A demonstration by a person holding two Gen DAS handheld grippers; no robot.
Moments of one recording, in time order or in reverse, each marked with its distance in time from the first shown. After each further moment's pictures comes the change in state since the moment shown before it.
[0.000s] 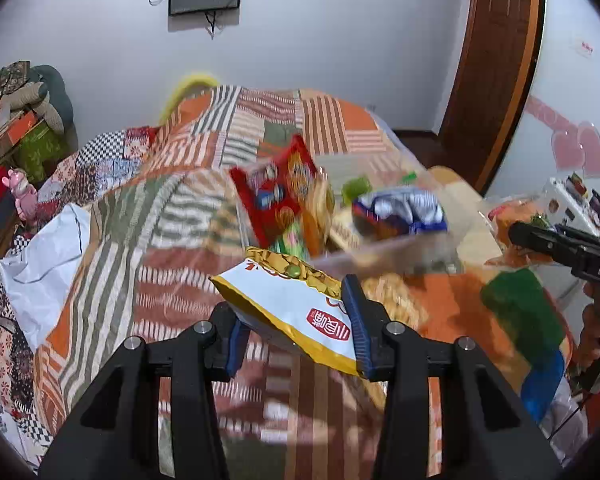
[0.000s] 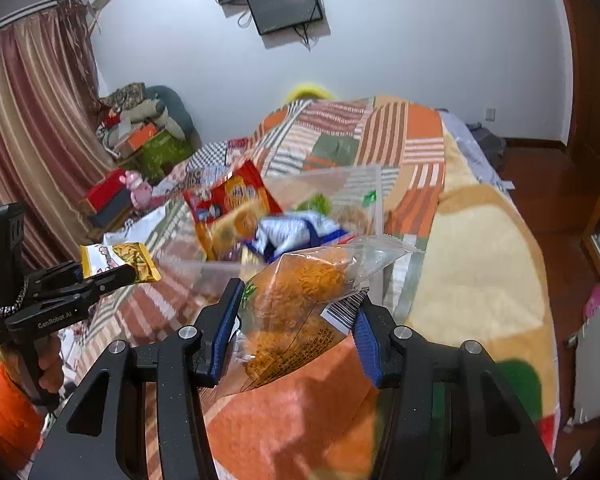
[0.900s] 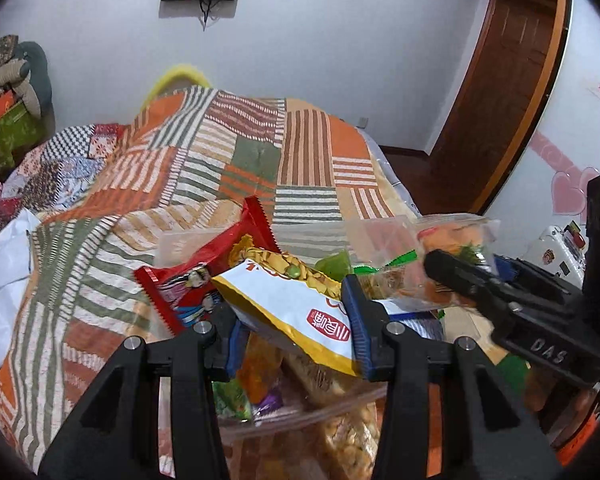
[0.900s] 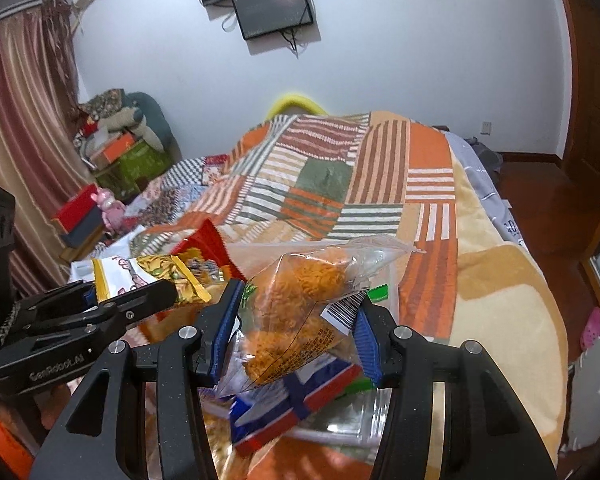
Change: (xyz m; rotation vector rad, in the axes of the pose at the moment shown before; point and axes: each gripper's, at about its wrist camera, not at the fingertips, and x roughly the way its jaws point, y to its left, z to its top) left arm 0.102 -0.021 0.080 -0.100 0.017 -0.085; right arm 0.084 -0.007 0.059 -0.010 -0.012 -0.066
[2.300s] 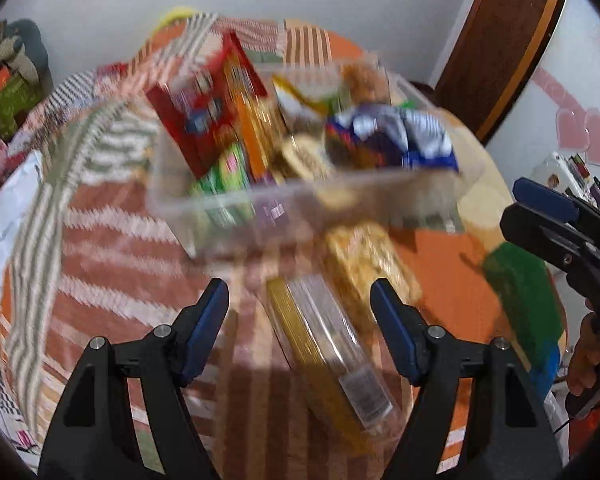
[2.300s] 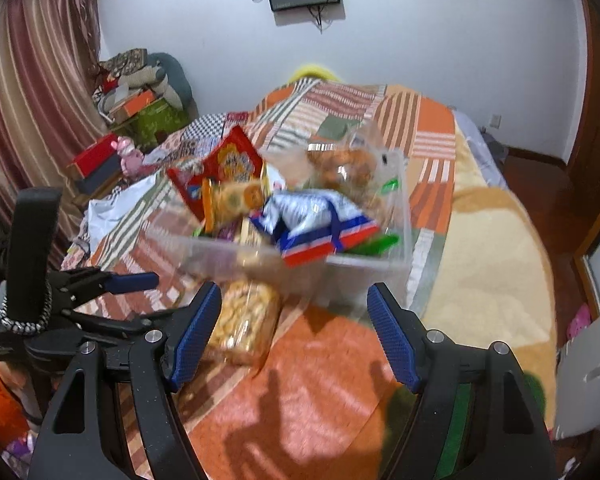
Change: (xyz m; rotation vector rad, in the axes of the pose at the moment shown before) left arm -0.018 -0.003 -0.113 0.040 0.244 0.029; right arm -0.046 0.020 -0.065 -0.085 0.107 0.023
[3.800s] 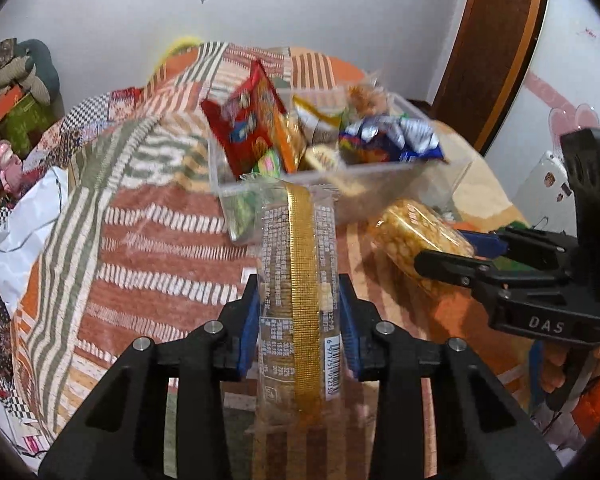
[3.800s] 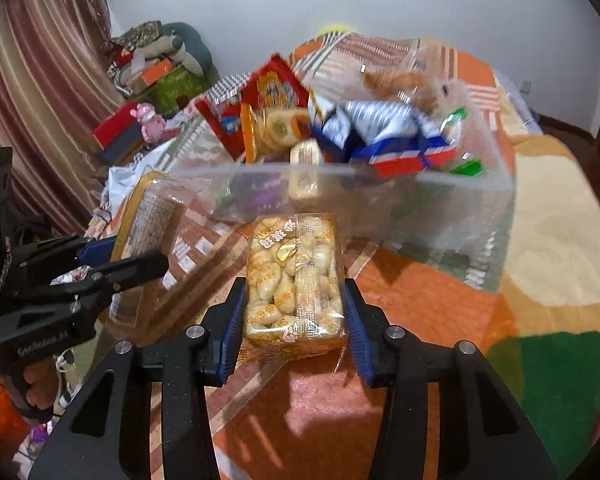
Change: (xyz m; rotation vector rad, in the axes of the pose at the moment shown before) left arm -0.053 0.015 -0.027 0.040 -0.132 0.033; right arm 0.028 0.027 -0.028 0.011 0.104 0.093
